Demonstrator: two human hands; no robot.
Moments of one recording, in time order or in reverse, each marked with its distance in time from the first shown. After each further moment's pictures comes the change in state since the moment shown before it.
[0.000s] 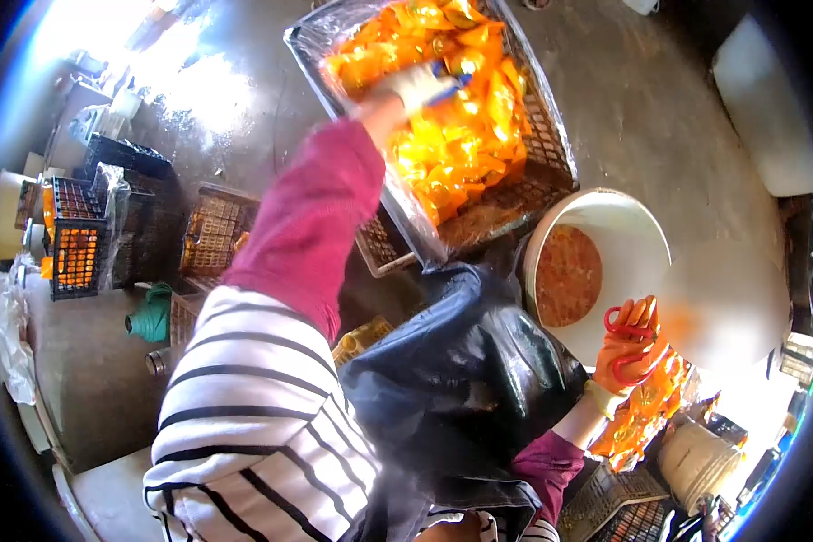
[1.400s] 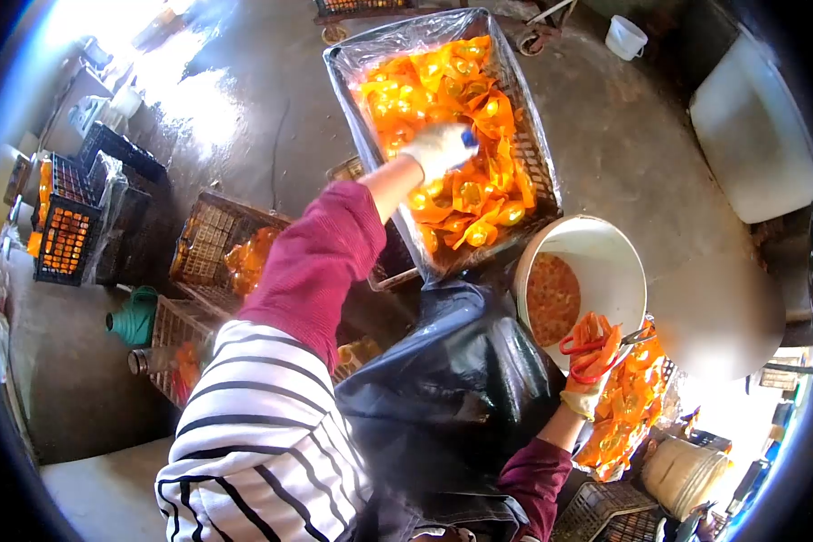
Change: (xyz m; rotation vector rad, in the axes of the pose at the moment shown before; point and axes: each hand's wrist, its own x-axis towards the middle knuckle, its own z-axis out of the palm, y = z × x) left_hand -0.092 0.047 -0.012 -0.253 -0.112 0.078; right_hand -0.014 0.022 -0.041 -0.151 0.090 0.242
